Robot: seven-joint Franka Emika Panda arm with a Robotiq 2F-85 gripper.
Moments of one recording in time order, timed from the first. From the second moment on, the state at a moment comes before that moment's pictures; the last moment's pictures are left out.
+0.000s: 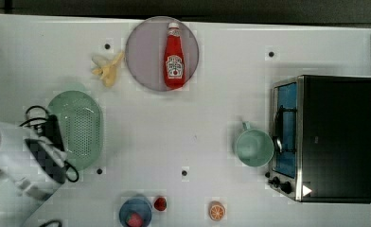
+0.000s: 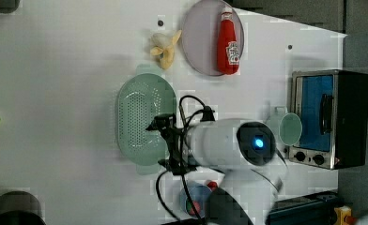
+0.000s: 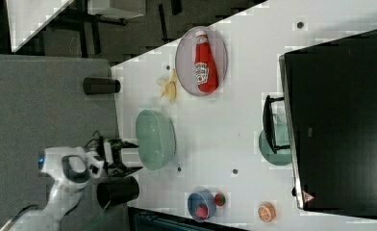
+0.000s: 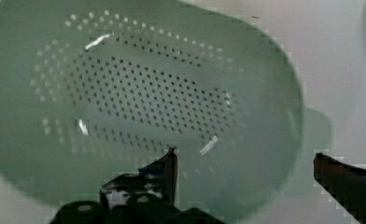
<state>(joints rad) 0.11 0.39 0.60 -2.09 -0.16 0.76 1.30</state>
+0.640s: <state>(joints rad) 0.14 0.57 0.41 -2.10 -0.23 1.01 1.39</state>
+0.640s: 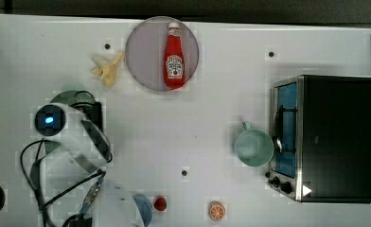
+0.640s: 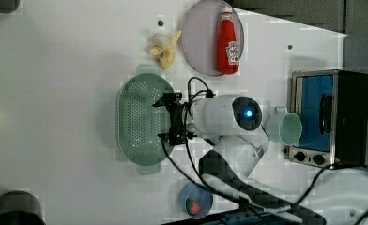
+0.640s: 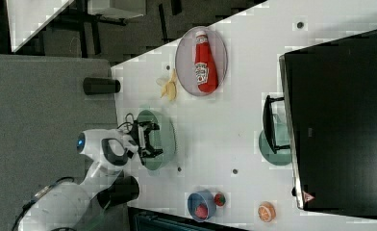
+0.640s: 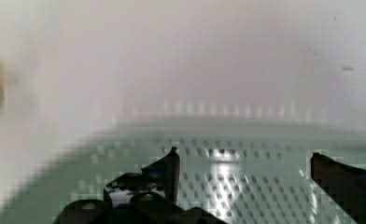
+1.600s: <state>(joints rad) 0.17 0.59 0.34 -2.12 -0.22 1.03 1.42</state>
